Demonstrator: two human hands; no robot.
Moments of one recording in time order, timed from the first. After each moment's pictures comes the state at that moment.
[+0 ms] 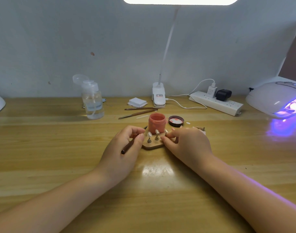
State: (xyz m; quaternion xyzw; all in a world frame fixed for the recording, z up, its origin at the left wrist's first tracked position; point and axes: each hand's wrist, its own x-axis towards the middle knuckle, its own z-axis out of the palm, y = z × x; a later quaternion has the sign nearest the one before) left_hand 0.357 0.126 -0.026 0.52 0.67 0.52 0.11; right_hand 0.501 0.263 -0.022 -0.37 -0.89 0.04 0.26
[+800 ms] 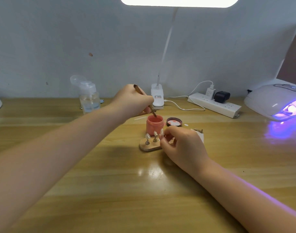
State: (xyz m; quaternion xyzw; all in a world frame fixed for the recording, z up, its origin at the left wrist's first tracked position) left_hand 0.338 0.209 0.070 0.45 0.76 0.45 0.14; right_hand 0.500 0.257 -0.024 -0.25 -0.88 0.08 0.40
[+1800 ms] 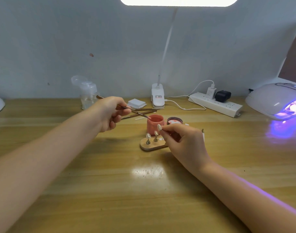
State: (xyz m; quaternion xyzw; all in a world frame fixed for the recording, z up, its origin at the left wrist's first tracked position) left_hand 0.295 0.185 0.054 0.23 0.74 0.52 0.38; right_hand 0.501 0.255 -0.019 -0.18 -0.84 0.16 0.49
